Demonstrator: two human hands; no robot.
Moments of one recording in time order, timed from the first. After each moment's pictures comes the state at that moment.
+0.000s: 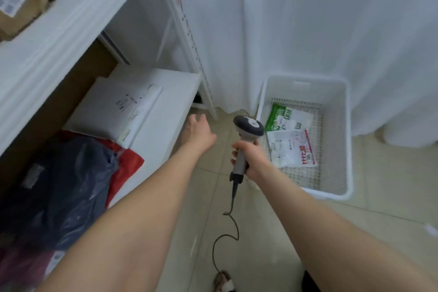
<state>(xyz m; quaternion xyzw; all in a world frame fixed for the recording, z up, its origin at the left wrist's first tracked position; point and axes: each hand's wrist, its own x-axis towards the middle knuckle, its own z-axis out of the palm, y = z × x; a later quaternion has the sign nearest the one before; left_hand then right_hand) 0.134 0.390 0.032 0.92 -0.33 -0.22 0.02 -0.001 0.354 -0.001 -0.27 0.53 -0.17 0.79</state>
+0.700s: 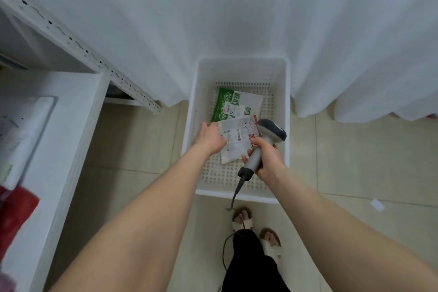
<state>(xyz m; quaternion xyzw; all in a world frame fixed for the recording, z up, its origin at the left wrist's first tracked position) -0.045 0.145 -0.106 0.84 -0.39 -0.37 -0.02 -0.195 0.124 -0.128 -0.06 0.61 -0.22 0.75</state>
